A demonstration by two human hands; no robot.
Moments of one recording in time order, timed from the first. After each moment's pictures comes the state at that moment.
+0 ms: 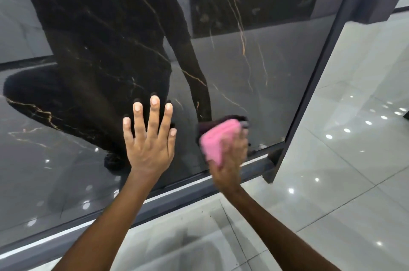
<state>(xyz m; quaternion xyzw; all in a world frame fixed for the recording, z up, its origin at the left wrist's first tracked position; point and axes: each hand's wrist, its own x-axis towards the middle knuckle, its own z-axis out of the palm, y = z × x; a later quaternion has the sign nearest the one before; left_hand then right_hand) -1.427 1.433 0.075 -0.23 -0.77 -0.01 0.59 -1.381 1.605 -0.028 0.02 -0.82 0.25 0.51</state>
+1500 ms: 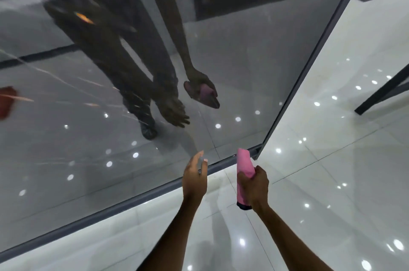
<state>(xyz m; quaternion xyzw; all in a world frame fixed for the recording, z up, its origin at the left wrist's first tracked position) -1.274 1.403 0.329 -0.05 -0.87 -0.48 -0.07 -1.204 1.546 0.343 -0.45 -0.71 0.54 0.06</state>
